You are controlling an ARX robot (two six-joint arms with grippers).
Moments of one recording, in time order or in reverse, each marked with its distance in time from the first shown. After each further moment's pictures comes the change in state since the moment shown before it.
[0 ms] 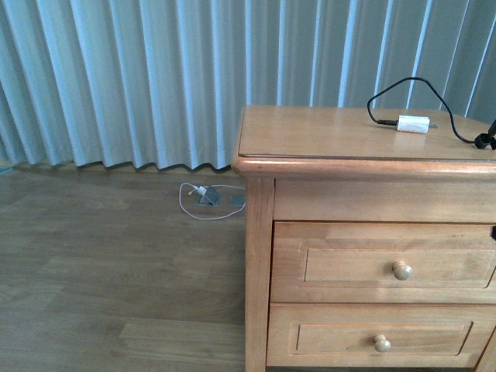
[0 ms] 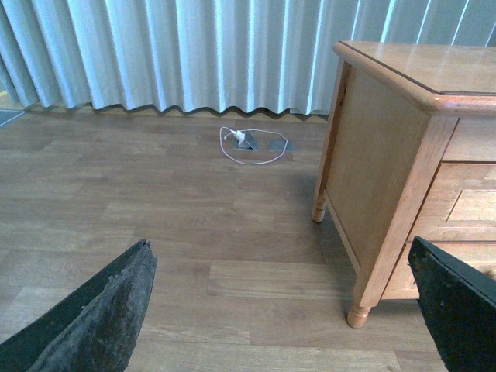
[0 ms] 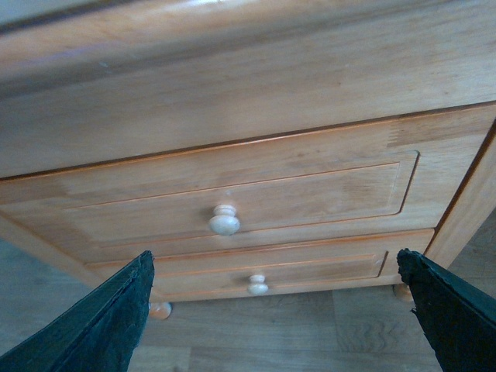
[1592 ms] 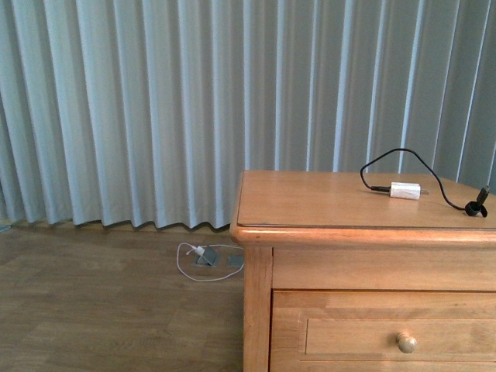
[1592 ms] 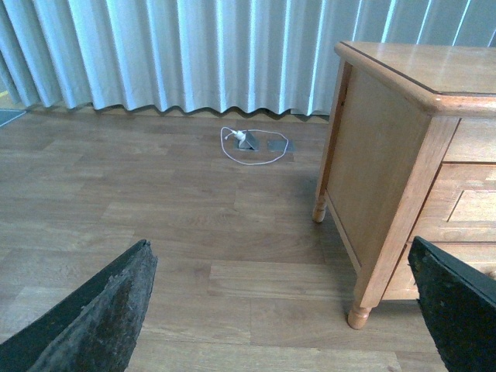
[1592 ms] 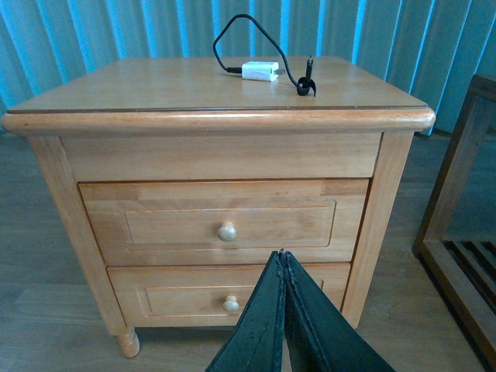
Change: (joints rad) left arm 0.000 0.000 0.000 -0.001 0.000 0.000; right arm 0.151 -1.133 -0.522 -0.257 0.261 -0.138
